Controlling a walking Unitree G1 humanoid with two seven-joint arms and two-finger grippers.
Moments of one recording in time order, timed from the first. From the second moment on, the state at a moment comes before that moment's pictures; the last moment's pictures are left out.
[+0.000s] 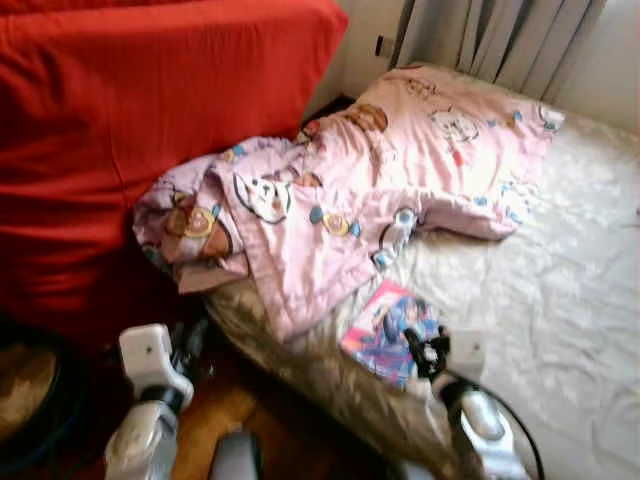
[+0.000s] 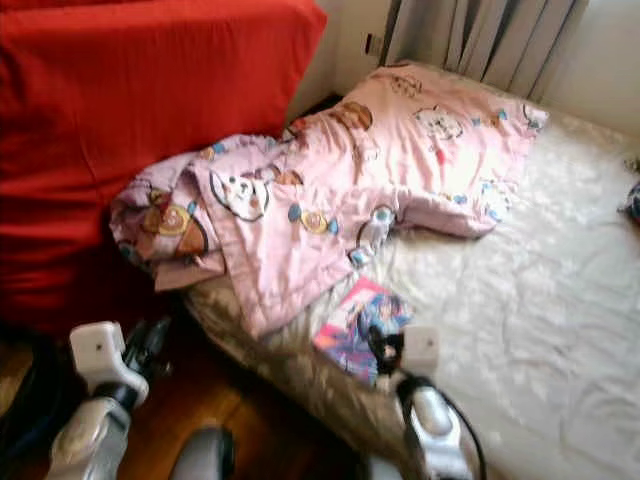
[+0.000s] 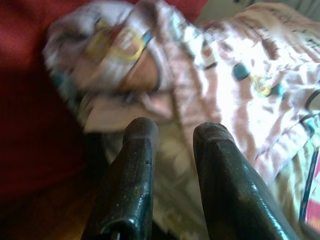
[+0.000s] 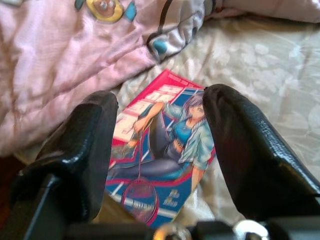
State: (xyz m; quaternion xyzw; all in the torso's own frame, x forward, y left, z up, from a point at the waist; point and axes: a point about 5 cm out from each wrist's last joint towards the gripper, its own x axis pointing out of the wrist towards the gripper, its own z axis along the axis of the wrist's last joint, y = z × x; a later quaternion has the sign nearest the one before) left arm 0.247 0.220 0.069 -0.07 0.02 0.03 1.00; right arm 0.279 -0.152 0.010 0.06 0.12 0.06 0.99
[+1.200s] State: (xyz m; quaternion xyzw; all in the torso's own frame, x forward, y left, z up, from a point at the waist) left arm 0.243 0.215 0.071 -0.07 0.03 0.02 1.00; right arm 0.277 -0.152 -0.013 0.08 0.22 0.04 0.97
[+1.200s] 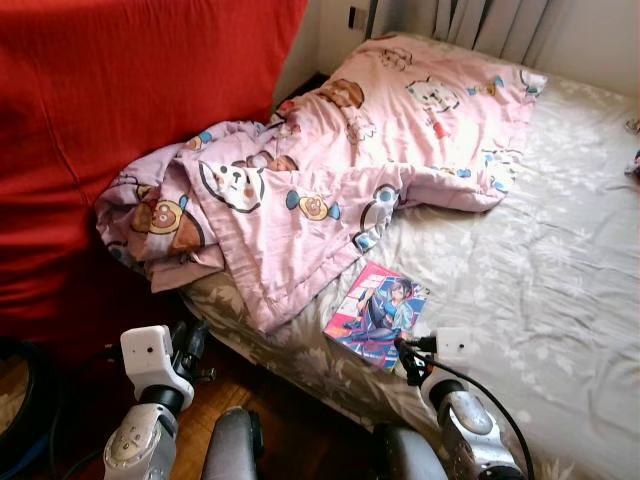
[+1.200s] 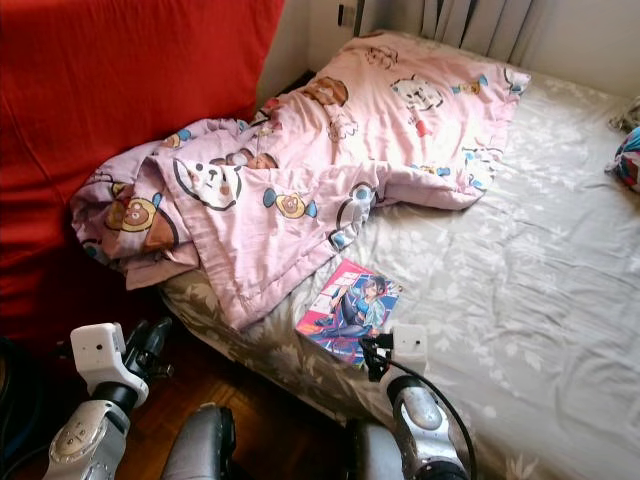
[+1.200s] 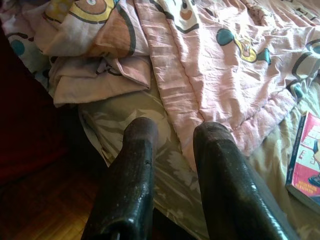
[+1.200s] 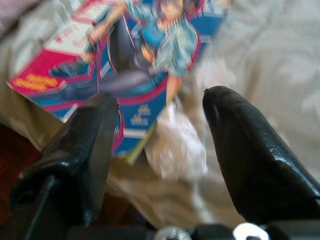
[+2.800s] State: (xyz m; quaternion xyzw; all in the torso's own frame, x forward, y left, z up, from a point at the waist) left arm 0.219 0.218 0.079 -0.06 0.05 0.01 1.00; right arm 0.304 -0.157 0.000 0.16 0.27 -0.04 0.95
